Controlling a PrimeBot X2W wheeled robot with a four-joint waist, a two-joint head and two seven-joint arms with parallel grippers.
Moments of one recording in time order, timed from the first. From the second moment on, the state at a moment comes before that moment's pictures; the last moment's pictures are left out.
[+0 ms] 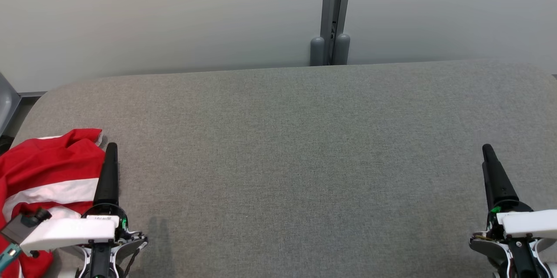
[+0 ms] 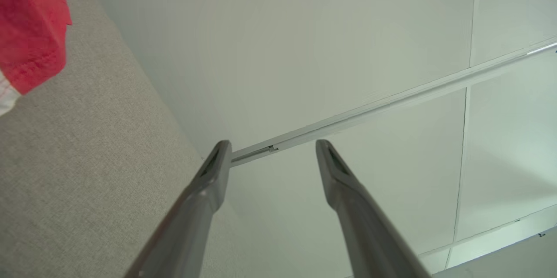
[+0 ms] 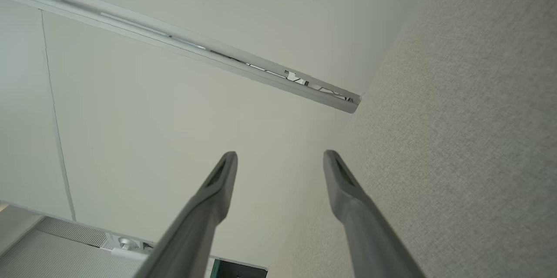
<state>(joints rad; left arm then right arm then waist) -0.10 0.05 0.08 0.19 -1.37 -0.13 0.01 -0.10 -0.06 -0.08 0.19 1.33 0.13 0.01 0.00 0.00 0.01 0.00</state>
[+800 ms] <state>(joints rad) -0.09 0.09 0.01 0.15 -0.85 -0.12 -0.08 -0.11 -0.10 -0.01 0.15 0.83 0.13 -0.07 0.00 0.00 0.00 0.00</state>
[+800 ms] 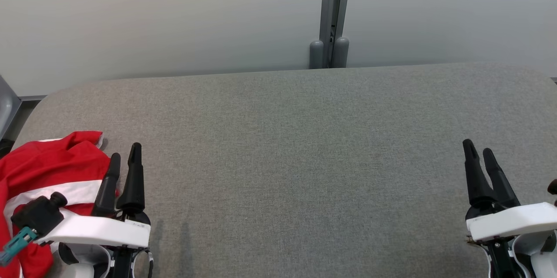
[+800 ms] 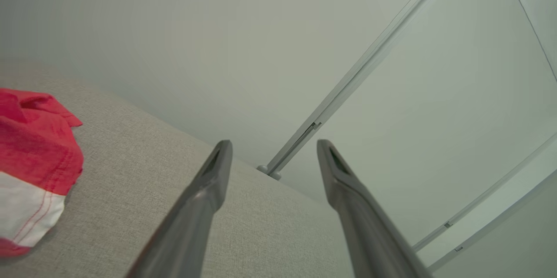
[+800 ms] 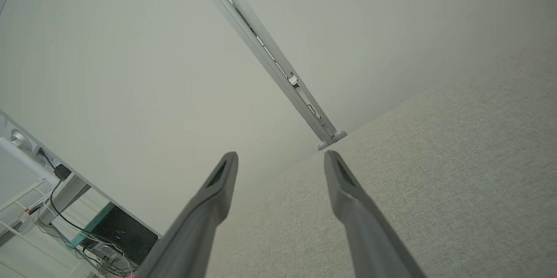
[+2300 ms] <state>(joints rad) -0.09 0.13 -0.05 0.34 -0.34 -0.06 -0.20 -0.12 -0.10 0.03 0.29 0.29 0.13 -0.19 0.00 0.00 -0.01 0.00</state>
